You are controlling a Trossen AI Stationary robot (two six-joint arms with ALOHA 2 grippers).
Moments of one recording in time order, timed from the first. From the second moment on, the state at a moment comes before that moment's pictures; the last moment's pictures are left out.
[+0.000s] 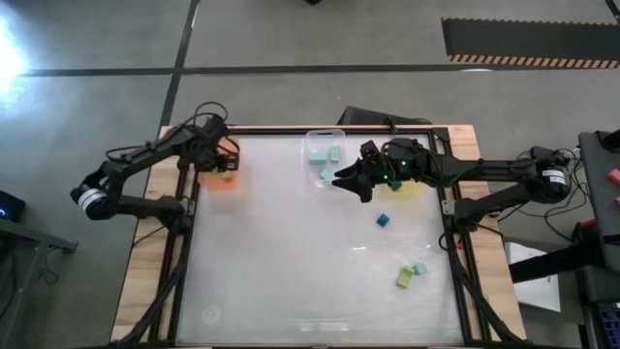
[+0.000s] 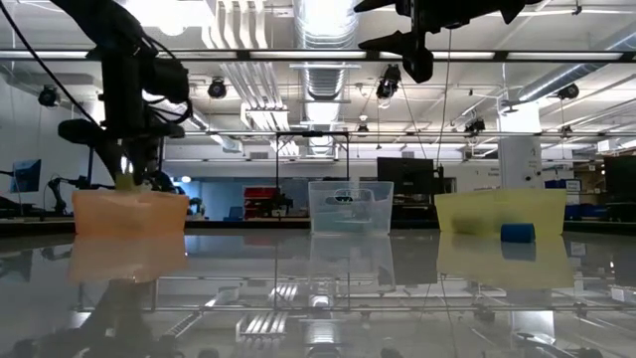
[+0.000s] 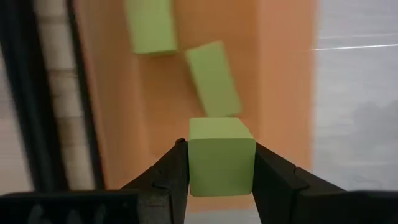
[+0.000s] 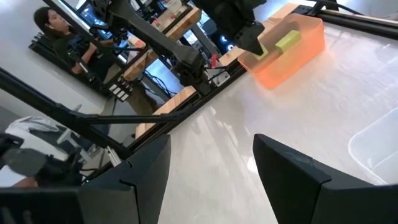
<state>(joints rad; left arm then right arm) 0.88 1.18 0.83 -1.02 -0.08 -0.65 -0.18 1.23 0.93 0.05 -0.21 0.63</state>
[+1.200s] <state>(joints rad) 0.83 1.08 0.82 -0.95 -0.06 -0.67 -0.18 1.23 0.93 -0.49 -0.22 1.11</state>
